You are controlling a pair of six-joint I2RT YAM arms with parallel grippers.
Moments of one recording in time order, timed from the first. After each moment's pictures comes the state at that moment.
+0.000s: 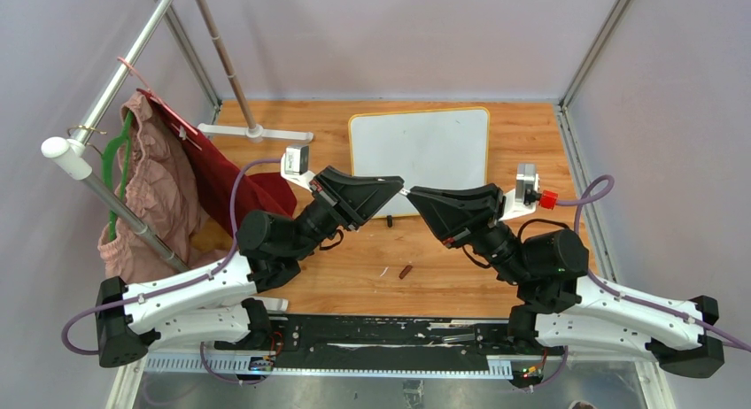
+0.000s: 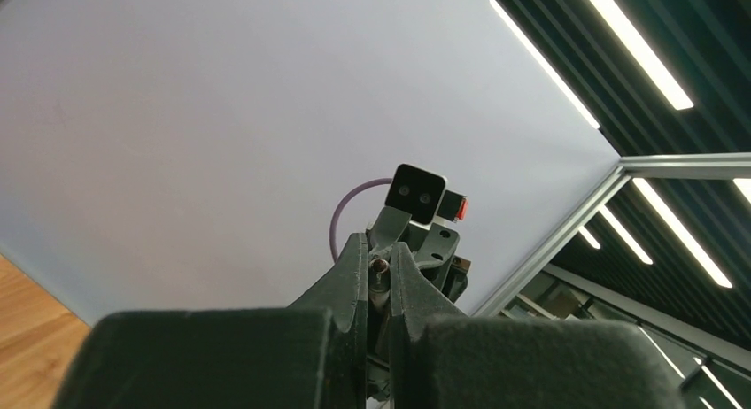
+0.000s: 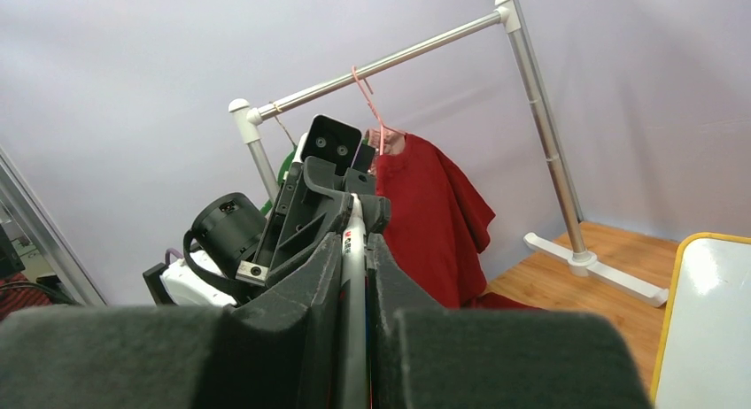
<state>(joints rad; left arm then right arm) -1.11 0.96 0.77 0.82 -0.08 -0.96 1.26 0.71 0.78 0.54 0.26 0.29</state>
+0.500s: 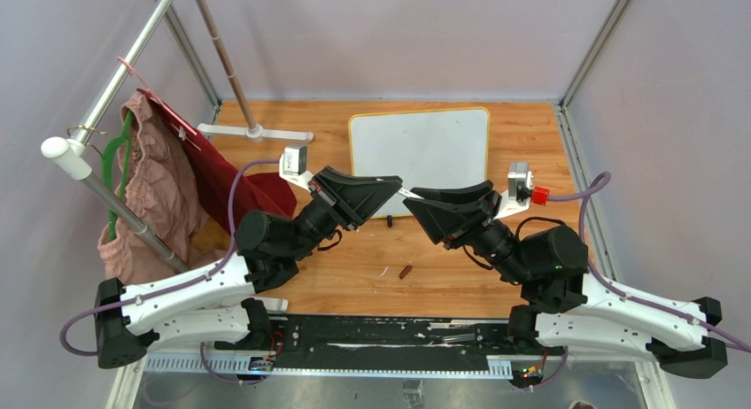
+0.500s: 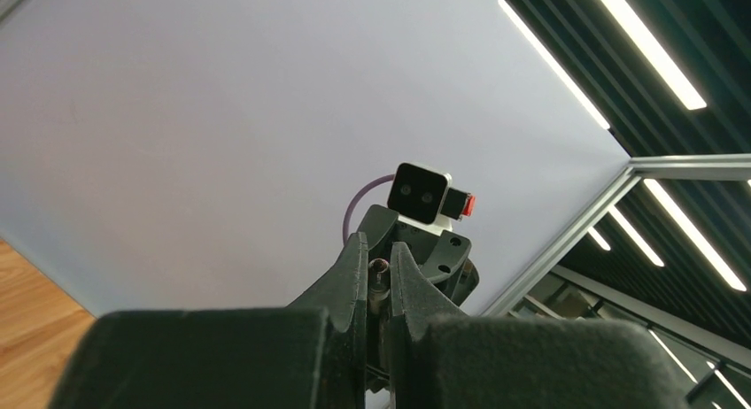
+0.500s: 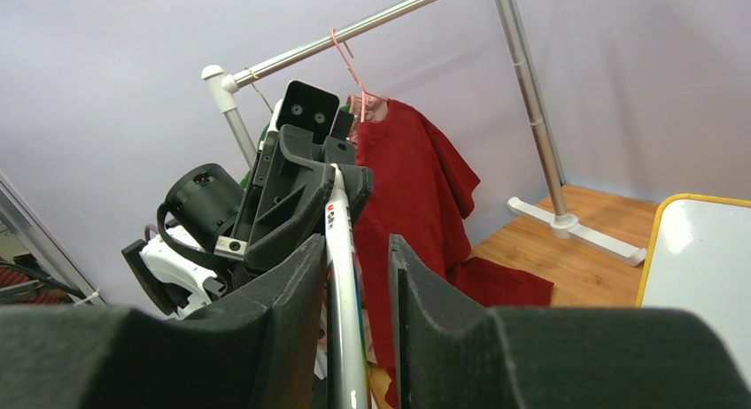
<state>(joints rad) -1.11 0.94 0.77 0.80 -0.09 -0.95 1.26 0.70 0.81 0.40 0.26 0.30</state>
